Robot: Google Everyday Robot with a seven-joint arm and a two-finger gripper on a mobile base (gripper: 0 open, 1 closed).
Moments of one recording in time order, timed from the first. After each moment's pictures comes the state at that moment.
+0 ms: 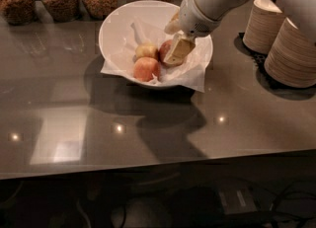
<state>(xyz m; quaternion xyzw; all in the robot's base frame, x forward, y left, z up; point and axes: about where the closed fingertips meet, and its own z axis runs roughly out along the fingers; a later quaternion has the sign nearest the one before) 0.629 -0.054 0.925 -0.68 0.66 0.04 0.31</state>
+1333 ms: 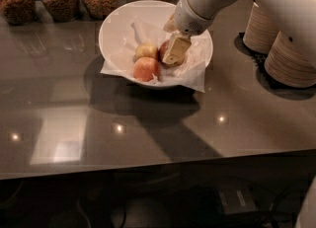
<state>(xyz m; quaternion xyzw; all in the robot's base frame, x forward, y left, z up) 0.661 -0.050 0.908 -0.68 0.67 0.03 0.29</state>
